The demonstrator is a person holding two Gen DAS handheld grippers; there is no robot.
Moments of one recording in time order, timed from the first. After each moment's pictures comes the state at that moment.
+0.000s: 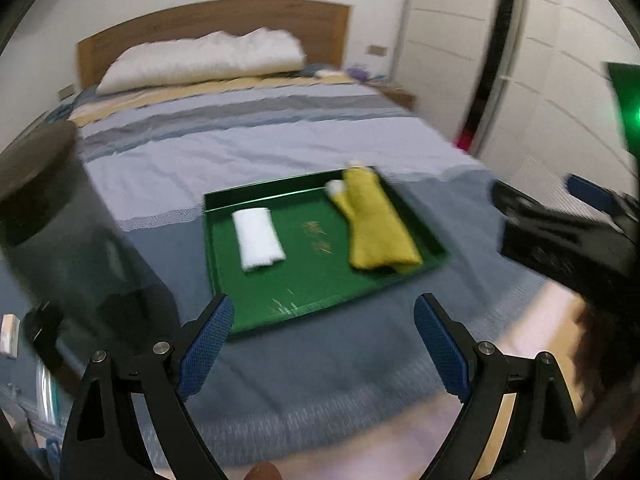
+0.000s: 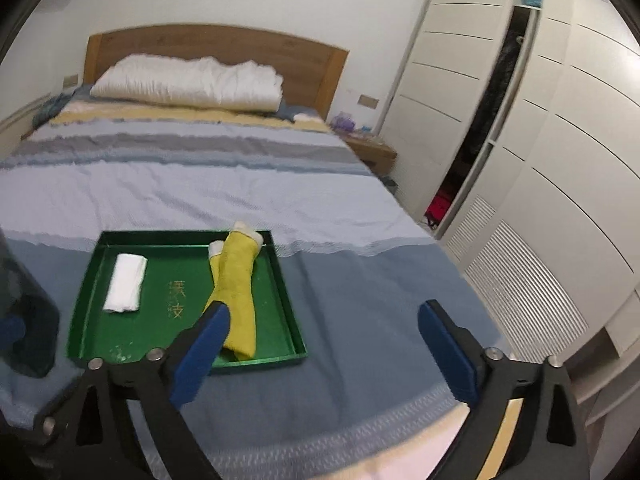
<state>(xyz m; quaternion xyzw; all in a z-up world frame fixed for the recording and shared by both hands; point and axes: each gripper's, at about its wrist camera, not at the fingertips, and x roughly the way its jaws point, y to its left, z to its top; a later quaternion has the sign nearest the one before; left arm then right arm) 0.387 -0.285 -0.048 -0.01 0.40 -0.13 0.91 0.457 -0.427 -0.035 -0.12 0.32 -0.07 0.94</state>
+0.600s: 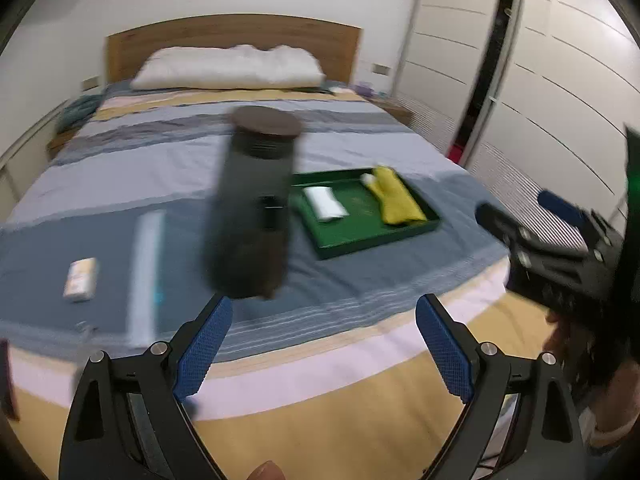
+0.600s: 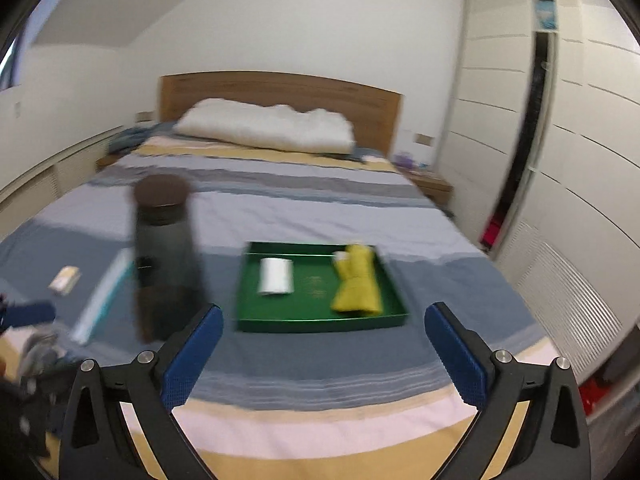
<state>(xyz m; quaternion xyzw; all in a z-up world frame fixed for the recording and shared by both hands) 0.236 -0.123 0.016 -0.04 0.38 -0.11 0.92 0.235 -0.313 0.010 -0.09 0.26 0.06 0.96</state>
